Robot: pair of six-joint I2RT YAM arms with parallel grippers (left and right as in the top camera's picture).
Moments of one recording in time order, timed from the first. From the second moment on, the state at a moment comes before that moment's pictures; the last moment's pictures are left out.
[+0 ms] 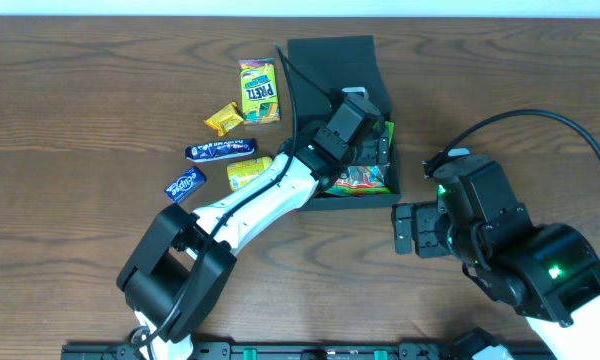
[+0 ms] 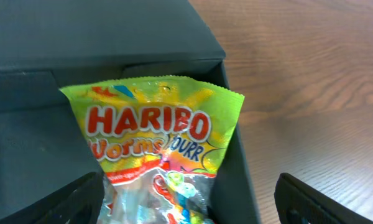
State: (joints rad) left arm -0.74 1.91 1.38 -0.26 -0.02 -0.66; right arm 0.52 1.04 1.26 -1.29 0.12 0.37
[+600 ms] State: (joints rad) left arm -0.65 1.56 1.38 -0.65 -0.37 -0.38; right arm 0.52 1.04 1.26 -1.29 0.12 0.37
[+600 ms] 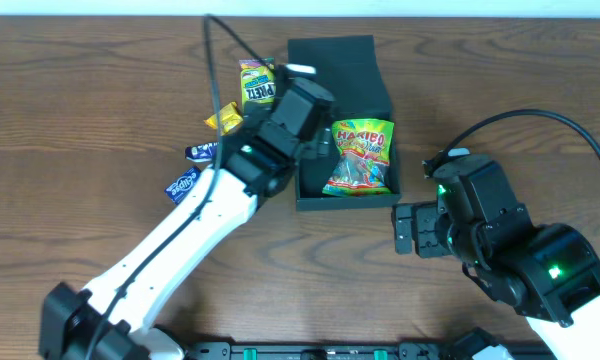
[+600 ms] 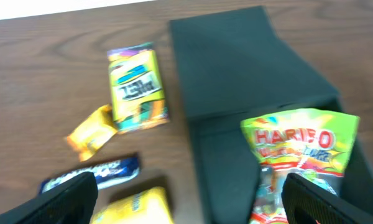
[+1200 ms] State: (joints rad) left arm -0.55 1.52 1.38 -0.94 -0.28 -0.96; right arm 0.52 1.04 1.26 -1.29 0.12 0.37
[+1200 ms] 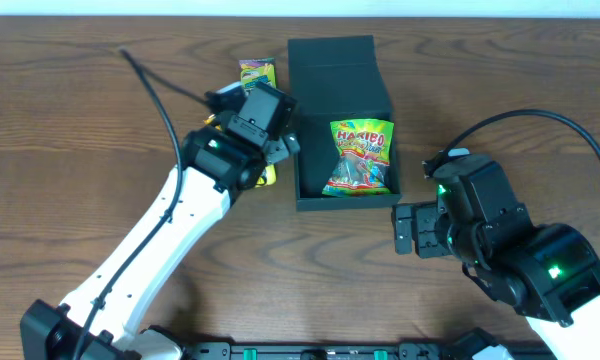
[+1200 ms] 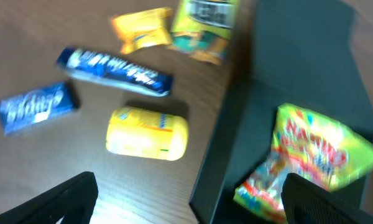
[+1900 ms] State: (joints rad) left arm -0.37 1.91 1.38 -0.97 0.00 -1.41; right arm 0.52 1.04 1.26 -1.29 0.12 0.37
